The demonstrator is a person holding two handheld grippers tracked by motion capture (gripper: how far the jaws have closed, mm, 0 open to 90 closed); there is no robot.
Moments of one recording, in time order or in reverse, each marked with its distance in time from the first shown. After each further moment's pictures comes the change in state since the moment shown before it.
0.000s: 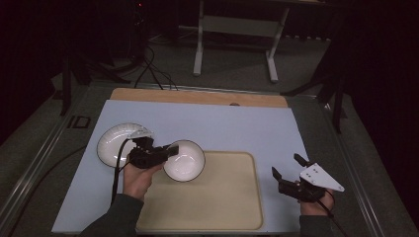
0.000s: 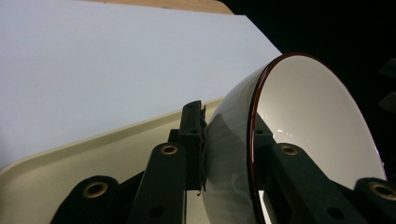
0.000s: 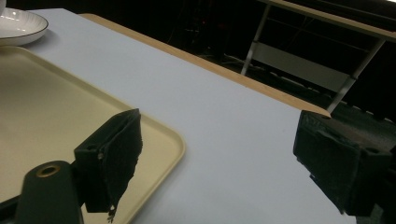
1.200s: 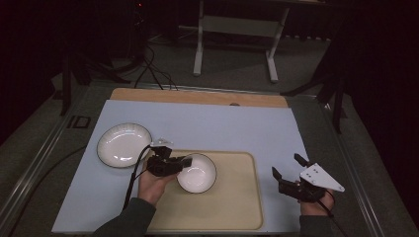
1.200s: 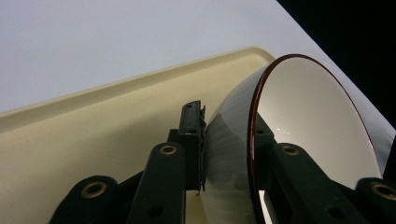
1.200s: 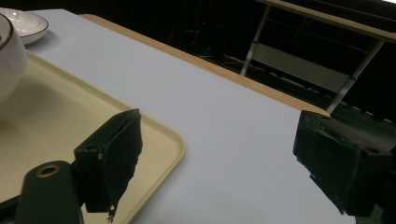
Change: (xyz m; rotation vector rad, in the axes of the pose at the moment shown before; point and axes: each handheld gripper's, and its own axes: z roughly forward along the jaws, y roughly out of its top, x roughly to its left) left arm -0.012 -0.024 0.044 0.126 -0.021 0.029; right arm 0.000 0.000 0.000 -0.003 0.000 0.000
